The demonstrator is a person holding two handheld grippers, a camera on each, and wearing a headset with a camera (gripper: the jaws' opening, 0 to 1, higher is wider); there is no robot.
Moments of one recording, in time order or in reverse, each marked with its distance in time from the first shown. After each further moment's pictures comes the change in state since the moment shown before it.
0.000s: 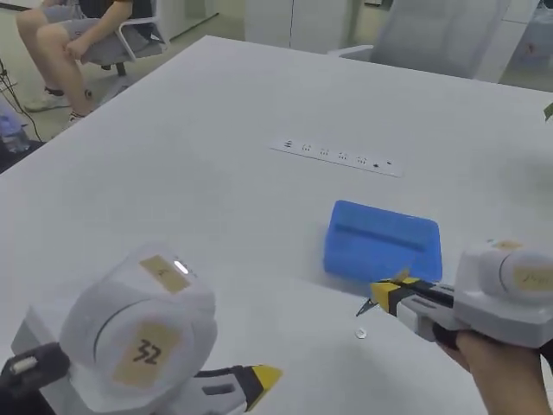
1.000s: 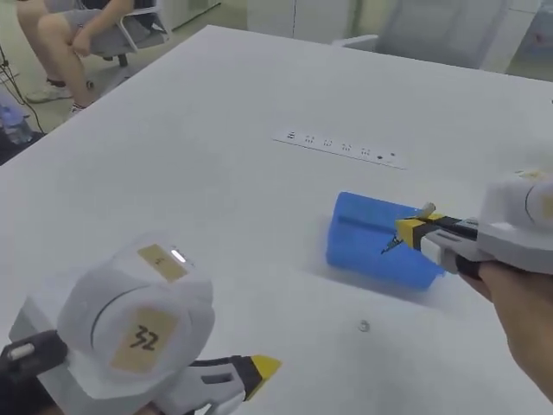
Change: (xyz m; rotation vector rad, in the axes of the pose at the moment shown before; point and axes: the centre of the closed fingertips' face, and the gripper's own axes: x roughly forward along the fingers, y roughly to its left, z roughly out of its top) left arm 0.001 0.004 -0.003 -0.010 0.007 0.007; right arm -0.004 -0.045 0.060 -0.089 -0.077 -0.079
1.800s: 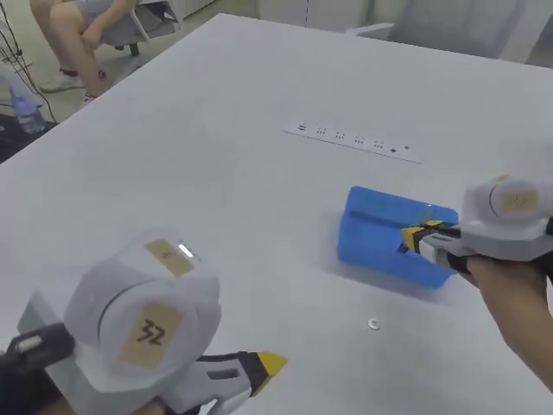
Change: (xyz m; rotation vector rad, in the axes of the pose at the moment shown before) left arm 0.004 0.002 -0.003 -0.008 0.018 -0.004; right arm 0.048 -0.032 -0.033 -0.045 0.137 -0.023
